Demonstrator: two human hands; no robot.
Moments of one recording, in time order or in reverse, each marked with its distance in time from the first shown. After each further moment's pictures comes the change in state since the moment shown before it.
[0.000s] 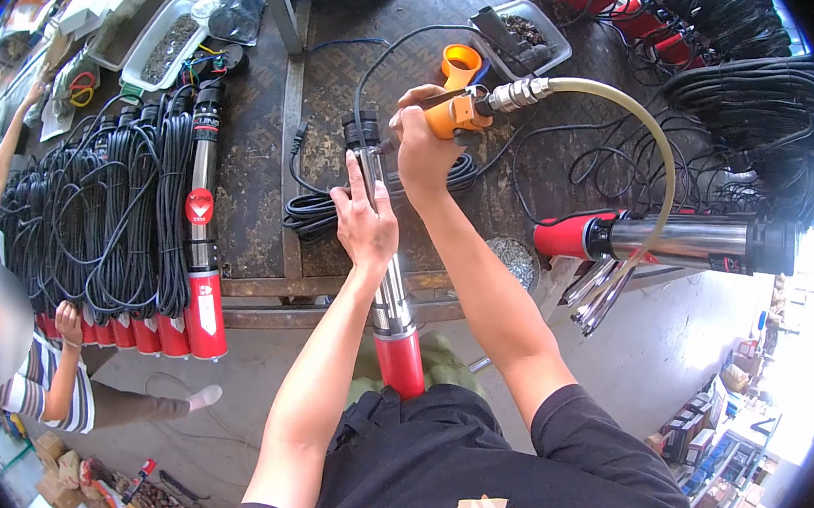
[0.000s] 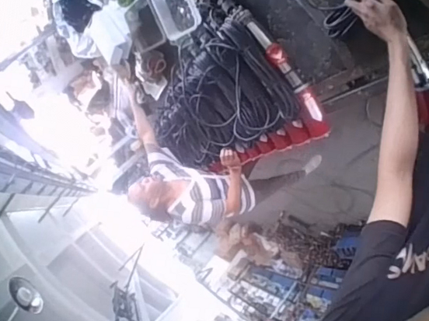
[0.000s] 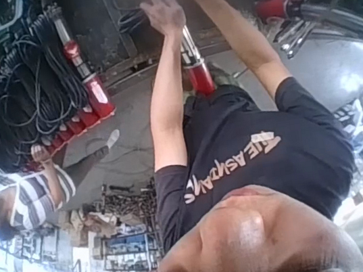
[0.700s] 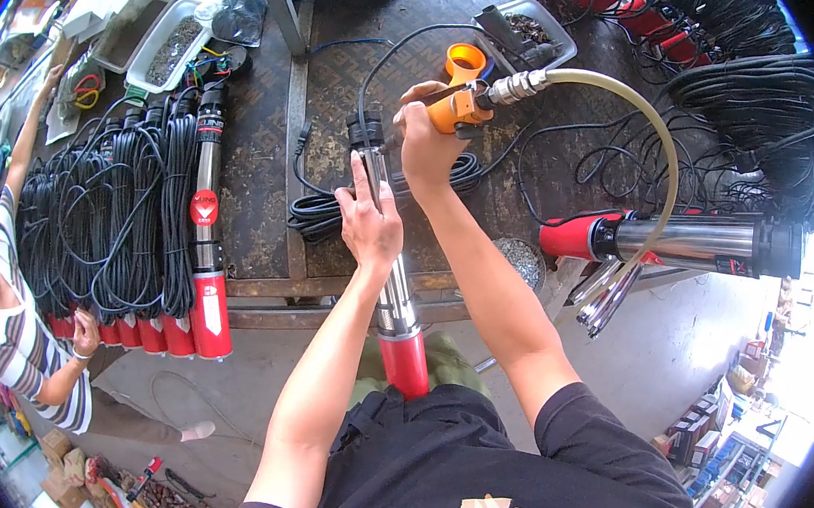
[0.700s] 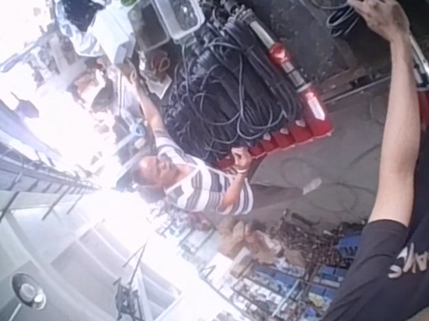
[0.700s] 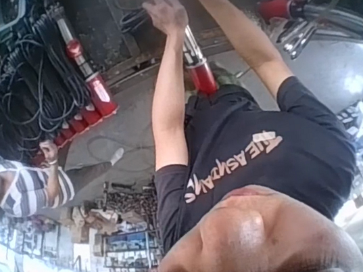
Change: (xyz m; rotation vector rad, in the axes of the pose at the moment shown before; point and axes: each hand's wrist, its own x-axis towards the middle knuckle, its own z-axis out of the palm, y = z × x) left_hand -0.001 0.003 0.000 0.019 -0.023 -0.017; right_hand 0.008 0.010 -0.008 -0.047 -0.007 -0.014
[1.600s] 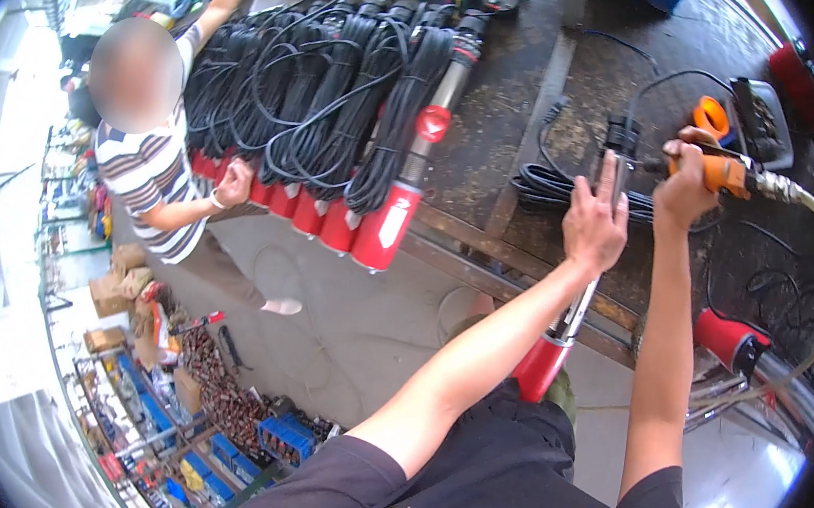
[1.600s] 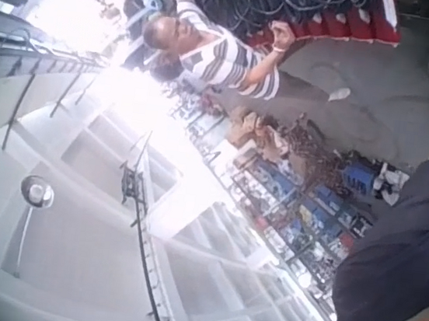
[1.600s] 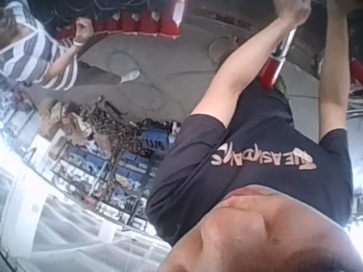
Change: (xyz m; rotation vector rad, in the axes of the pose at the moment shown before) left_hand -0.004 0.002 -0.005 -0.017 0.092 0.026; right_hand 0.007 0.019 -0.024 -0.115 0.006 -0.001
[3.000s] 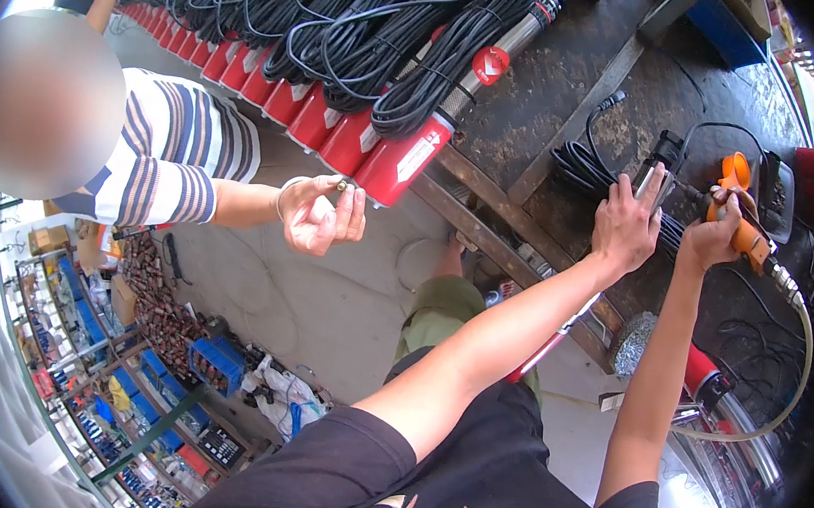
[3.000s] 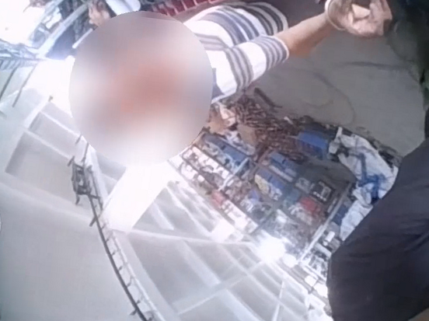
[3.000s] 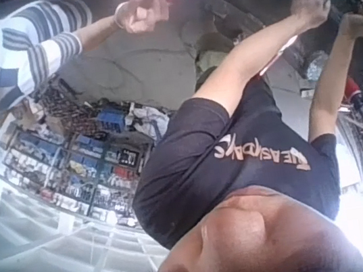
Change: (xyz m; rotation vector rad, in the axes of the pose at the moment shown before) left_hand -0.004 -0.008 0.004 -0.006 0.085 -0.005; right_hand 0.002 0.007 -0.018 -0.059 -0.214 -0.164
